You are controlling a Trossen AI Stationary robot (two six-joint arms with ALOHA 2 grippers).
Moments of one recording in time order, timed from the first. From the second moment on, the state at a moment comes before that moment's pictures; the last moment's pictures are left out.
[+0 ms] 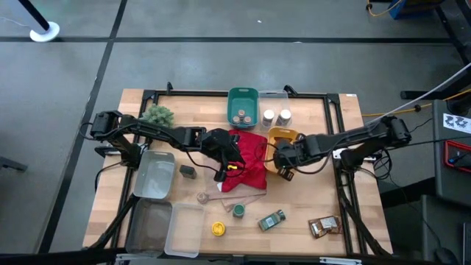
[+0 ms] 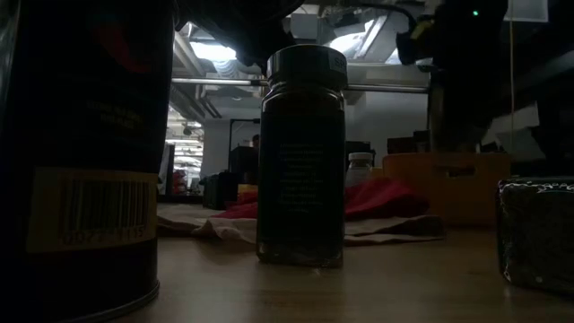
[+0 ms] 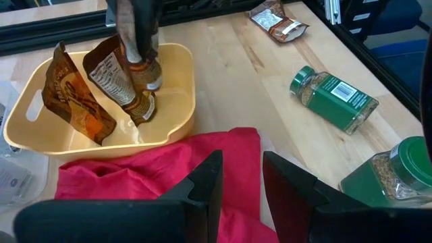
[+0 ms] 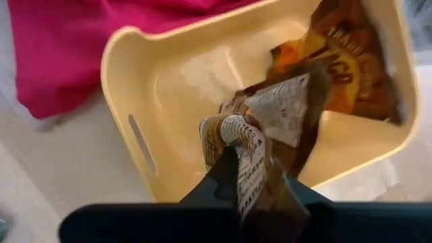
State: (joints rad) left arm -0.03 1.61 1.10 -0.09 0.17 0.18; right arm 0.19 1.46 1.12 -1.11 0.25 0.67
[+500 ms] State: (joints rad) left arm -0.03 1.61 1.10 -0.09 0.17 0.18; right arm 0.20 1.46 1.03 -1.01 0.20 0.68
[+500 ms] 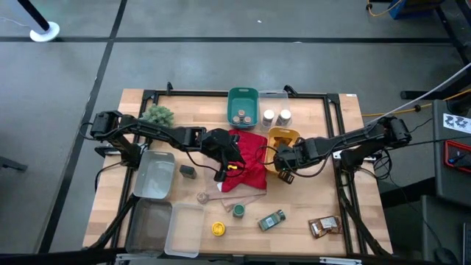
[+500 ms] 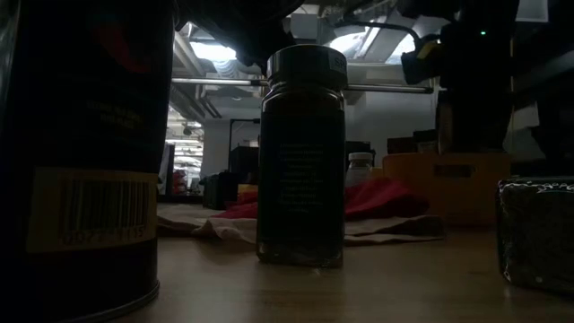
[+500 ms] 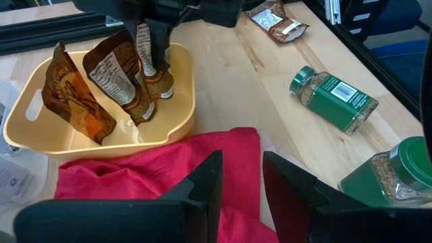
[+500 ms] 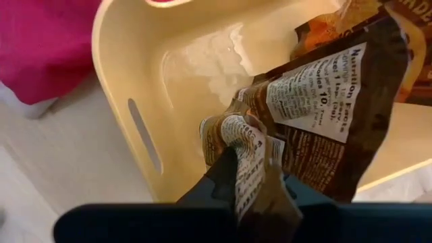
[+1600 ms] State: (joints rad) left arm -0.01 1.61 1.10 -0.09 0.14 0.07; right arm 0.20 1.46 1.08 -1.13 0.03 0.68
